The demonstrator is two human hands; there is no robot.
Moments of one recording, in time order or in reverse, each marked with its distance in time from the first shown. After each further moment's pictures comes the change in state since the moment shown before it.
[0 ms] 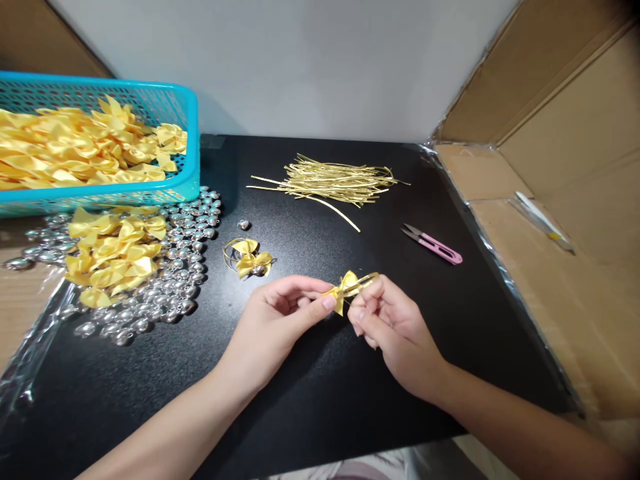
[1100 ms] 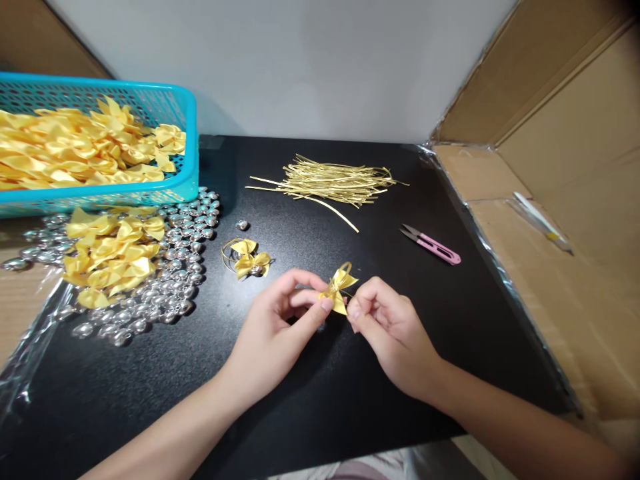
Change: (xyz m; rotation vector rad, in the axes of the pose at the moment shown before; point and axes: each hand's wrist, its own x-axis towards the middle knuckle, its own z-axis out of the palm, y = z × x) left_hand -0.004 -0.002 0.001 0.168 -0.064 0.107; right_hand 0.003 0.001 -0.004 -0.236 -0.002 -0.080
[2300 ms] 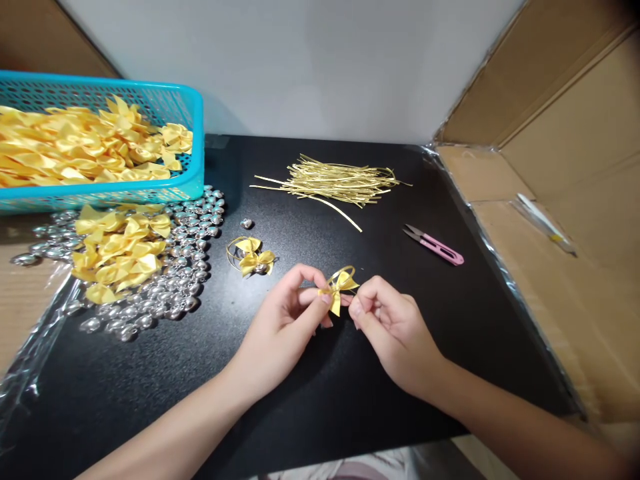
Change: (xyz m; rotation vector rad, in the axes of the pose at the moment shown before) left_hand 0.001 -0.004 -0.002 -0.016 -0.097 -0.027; right_hand 0.000 0.000 0.002 -0.065 0.005 -0.015
